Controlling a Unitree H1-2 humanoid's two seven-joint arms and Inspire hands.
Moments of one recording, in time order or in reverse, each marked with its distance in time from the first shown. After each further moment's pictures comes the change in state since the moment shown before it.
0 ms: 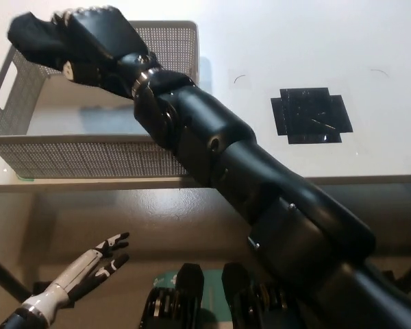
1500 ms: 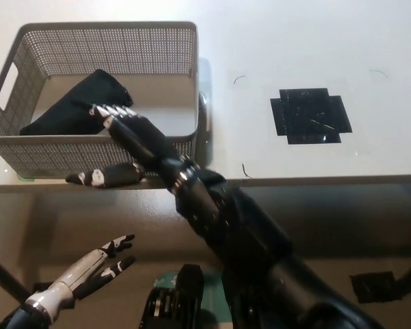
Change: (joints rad) left_arm -0.019 0.001 -0.011 0.025 0.032 0.002 -0.016; right_arm 0.639 -0.081 -0.064 -0.785 0.081 0.053 0.340
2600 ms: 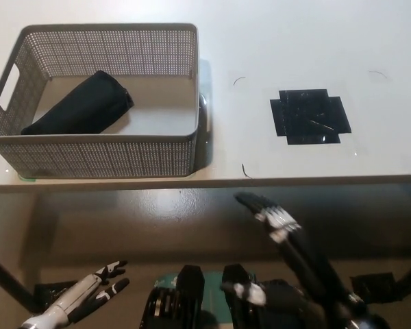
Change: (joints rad) left_arm 0.055 -0.002 0.000 0.064 0.000 0.000 0.000; right_arm 0.766 -0.408 -0.059 -0.869 0.097 0.017 0.013
